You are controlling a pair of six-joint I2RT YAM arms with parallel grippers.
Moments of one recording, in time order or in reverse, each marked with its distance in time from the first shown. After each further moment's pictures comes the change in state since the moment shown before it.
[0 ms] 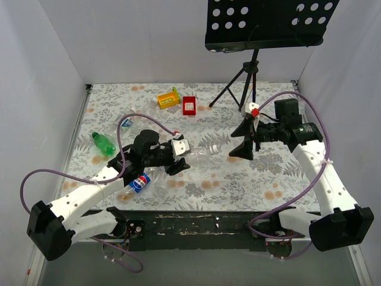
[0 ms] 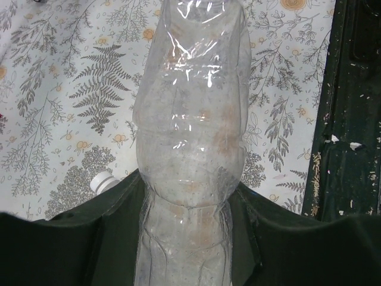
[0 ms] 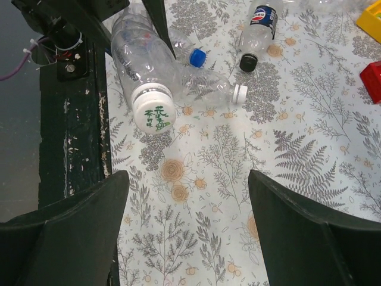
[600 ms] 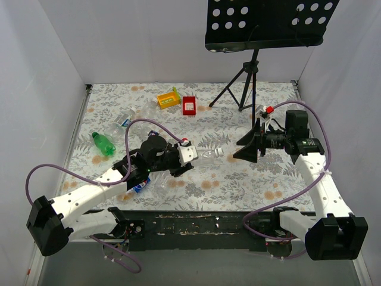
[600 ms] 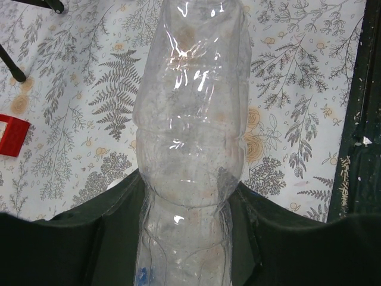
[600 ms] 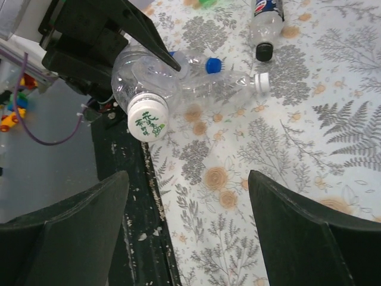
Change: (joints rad) left arm -0.127 0.009 -0.017 0.056 -0.187 0.058; right arm -0.169 -0.106 -0.238 0.262 -0.136 0.431
